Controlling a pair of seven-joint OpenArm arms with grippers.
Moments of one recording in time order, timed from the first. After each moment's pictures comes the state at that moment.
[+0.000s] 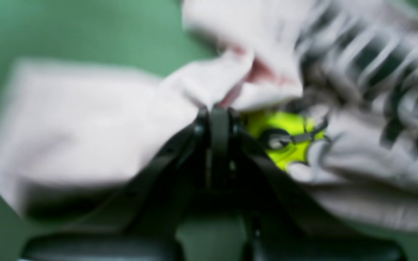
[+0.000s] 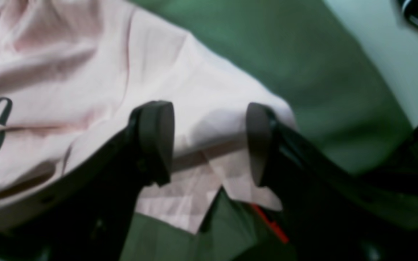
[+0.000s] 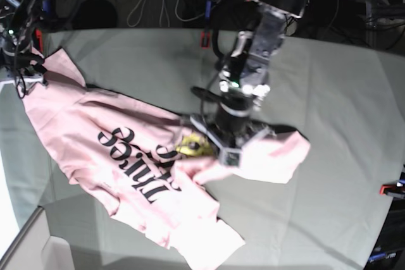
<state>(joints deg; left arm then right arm) -1.0 2.1 18.1 85.3 -0.4 9.2 19.4 -16.9 3.1 38.8 95.6 16.2 0.1 -34.8</state>
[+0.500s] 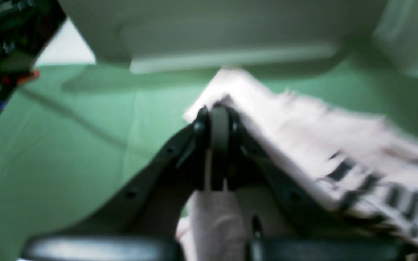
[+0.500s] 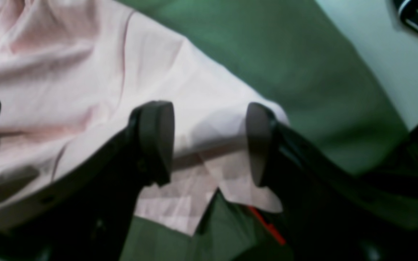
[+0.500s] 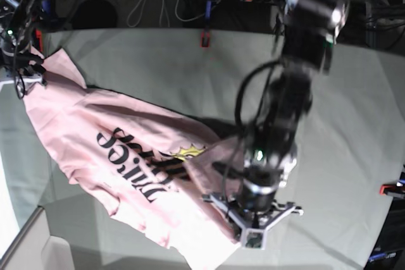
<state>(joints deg) -20.3 -1.6 18.2 79.0 -0.7 8.9 23.5 -17.1 3.3 38.8 95.6 16.3 0.1 -34.6</state>
